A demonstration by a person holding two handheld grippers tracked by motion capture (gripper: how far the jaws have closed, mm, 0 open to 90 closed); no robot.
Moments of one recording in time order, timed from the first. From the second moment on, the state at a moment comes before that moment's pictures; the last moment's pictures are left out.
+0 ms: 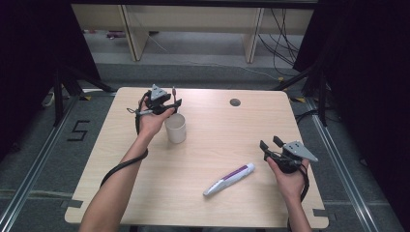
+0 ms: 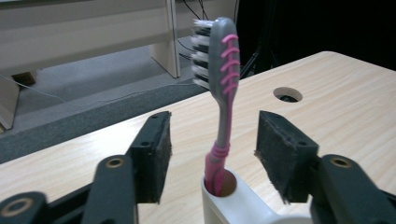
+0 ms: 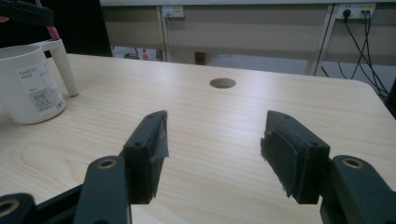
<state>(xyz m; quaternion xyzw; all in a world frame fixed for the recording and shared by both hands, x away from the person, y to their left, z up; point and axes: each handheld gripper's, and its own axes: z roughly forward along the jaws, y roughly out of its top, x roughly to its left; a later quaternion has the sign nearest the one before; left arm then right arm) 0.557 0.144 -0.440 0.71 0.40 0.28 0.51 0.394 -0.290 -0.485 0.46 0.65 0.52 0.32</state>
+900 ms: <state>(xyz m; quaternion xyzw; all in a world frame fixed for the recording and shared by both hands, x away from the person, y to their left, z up) 0.500 0.167 -0.420 0.72 0.39 0.28 0.50 0.398 -0.278 -0.473 0.43 0.68 0.51 0.30</state>
